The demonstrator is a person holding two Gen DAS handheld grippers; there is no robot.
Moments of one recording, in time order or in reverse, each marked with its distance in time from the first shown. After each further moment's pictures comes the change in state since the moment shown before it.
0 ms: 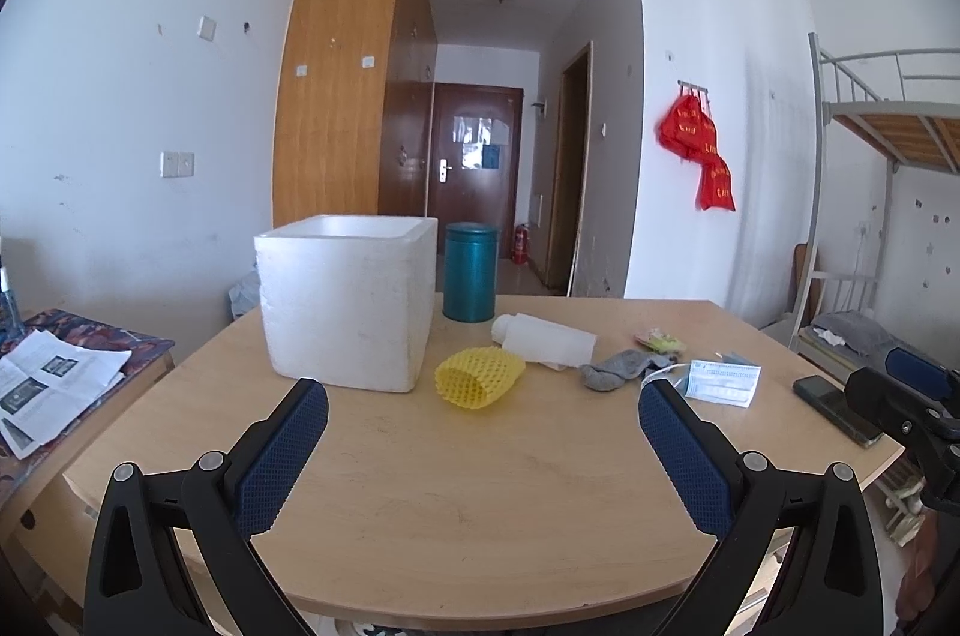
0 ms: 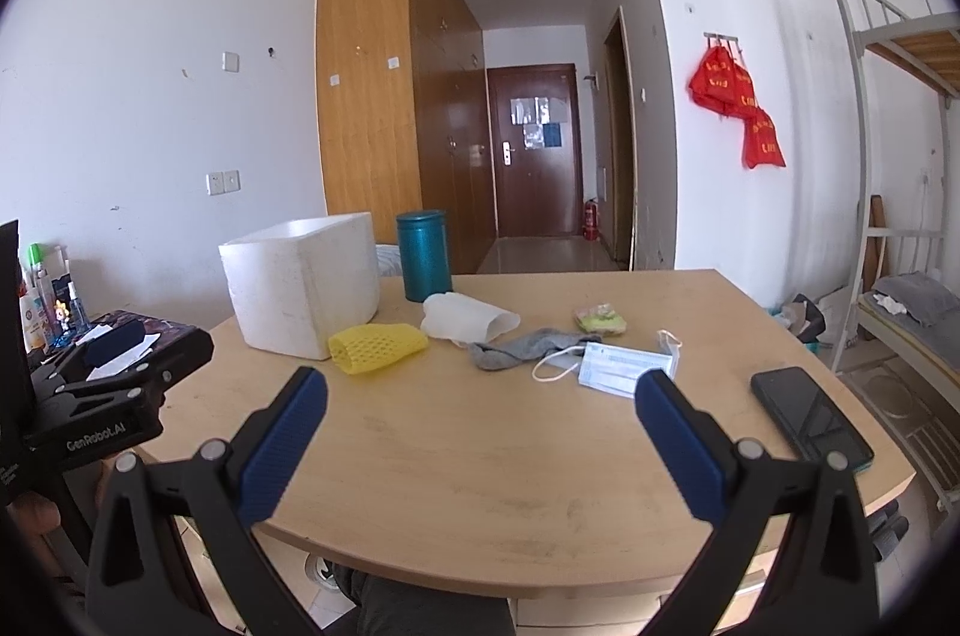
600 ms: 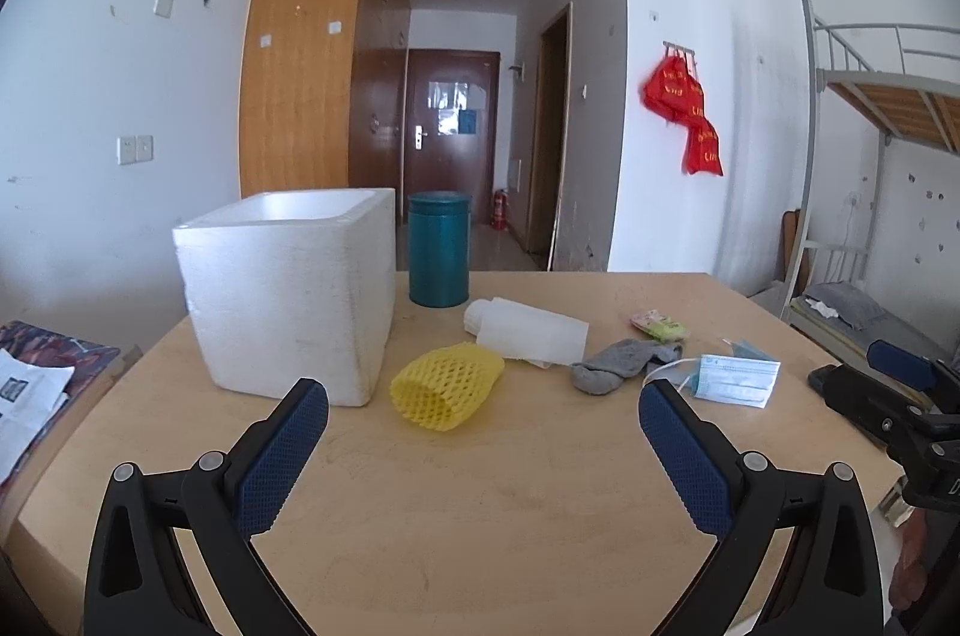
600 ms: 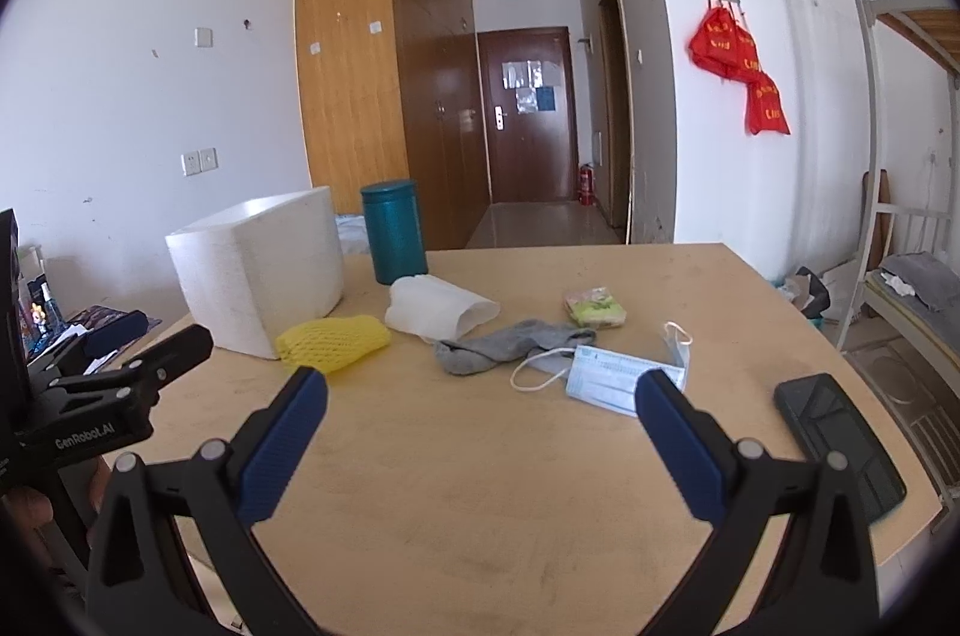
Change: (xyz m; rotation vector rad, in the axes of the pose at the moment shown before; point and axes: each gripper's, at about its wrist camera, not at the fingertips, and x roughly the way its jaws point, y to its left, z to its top) left arm 0.085 -0.012 0.012 0.026 0.094 -0.052; right arm 0.067 -0.027 0.012 0.018 0.093 -0.012
